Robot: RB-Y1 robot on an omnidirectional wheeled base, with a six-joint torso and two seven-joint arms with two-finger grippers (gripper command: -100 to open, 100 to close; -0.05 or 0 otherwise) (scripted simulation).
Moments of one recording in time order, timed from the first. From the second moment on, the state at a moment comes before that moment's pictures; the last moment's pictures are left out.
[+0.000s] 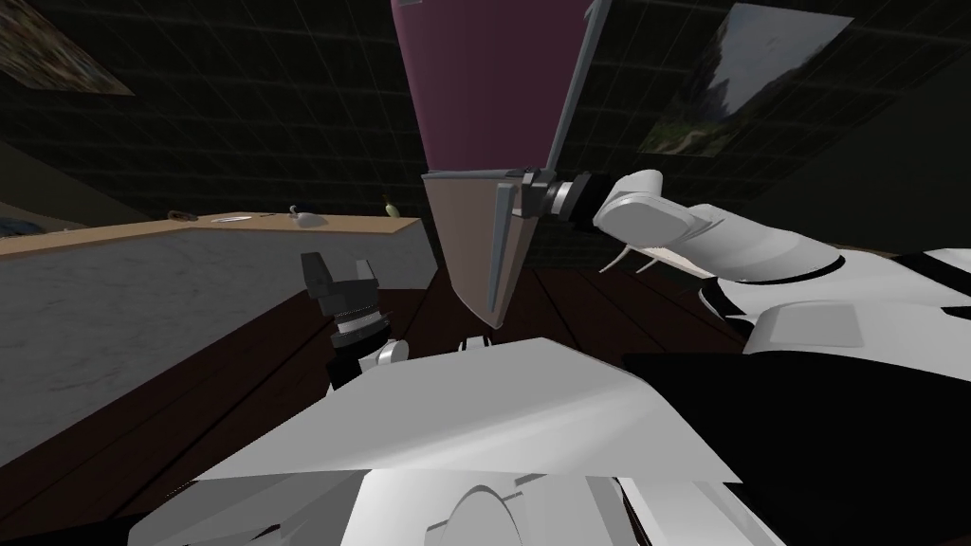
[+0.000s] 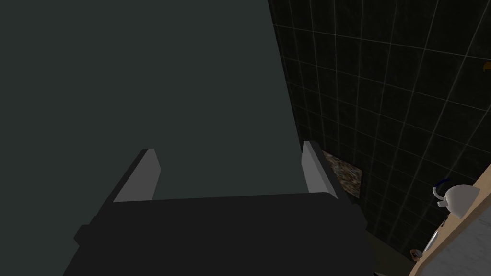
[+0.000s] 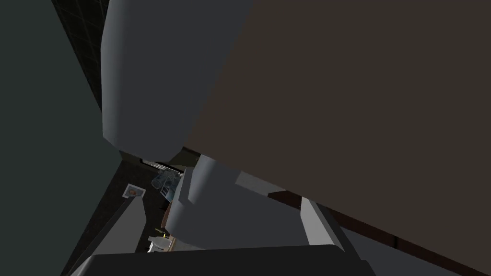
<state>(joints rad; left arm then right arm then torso) 0.46 -0.01 0.00 -2.27 0.12 -0.61 -0.14 -0.65 -1.53 0.23 -2.13 1.70 -0.34 0.14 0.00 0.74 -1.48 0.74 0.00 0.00</state>
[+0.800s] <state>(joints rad) 0.46 -0.01 0.00 -2.27 0.12 -0.61 -0.14 -0.62 -1.67 0.27 -2.17 1.78 -0.32 0.15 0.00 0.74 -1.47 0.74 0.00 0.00</state>
